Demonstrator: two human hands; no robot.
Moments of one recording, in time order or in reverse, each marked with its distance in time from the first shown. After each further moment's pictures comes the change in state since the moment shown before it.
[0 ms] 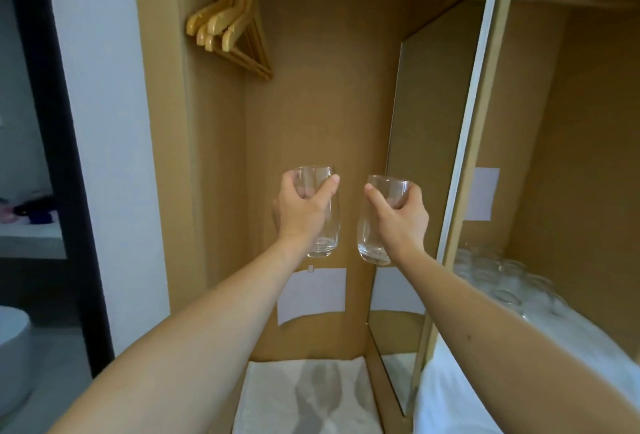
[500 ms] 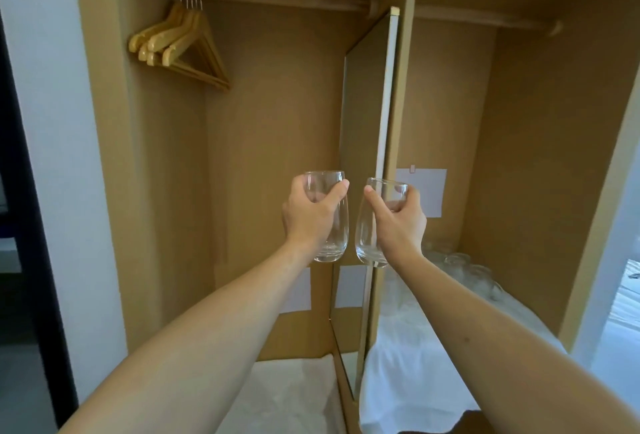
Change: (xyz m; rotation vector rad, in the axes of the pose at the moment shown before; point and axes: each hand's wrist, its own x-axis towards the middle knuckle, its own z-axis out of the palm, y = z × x) left_hand -0.104 0.062 0.091 -0.028 -0.122 -0.004; right_hand 0.006 0.002 -0.136 -0.026 0.073 -0.025
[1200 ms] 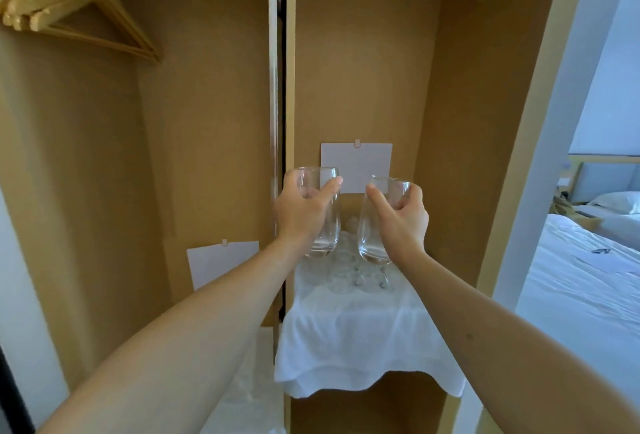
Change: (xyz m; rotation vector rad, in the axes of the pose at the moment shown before) left_hand -0.102 0.012 0.194 0.026 -0.047 -0.049; right_hand 0.067 0.078 -0.213 -0.032 -0.027 0.082
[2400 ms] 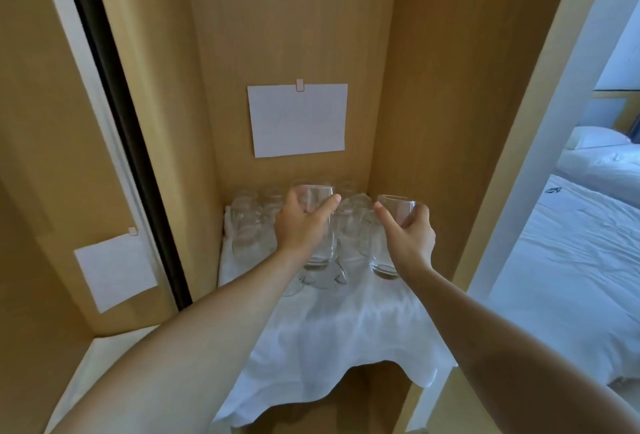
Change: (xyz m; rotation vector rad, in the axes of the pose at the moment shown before) left_hand 0.088 -0.194 0.204 0.107 -0.118 -0.217; right_hand 0.142 0.225 -0.029 -0.254 0.088 0.251
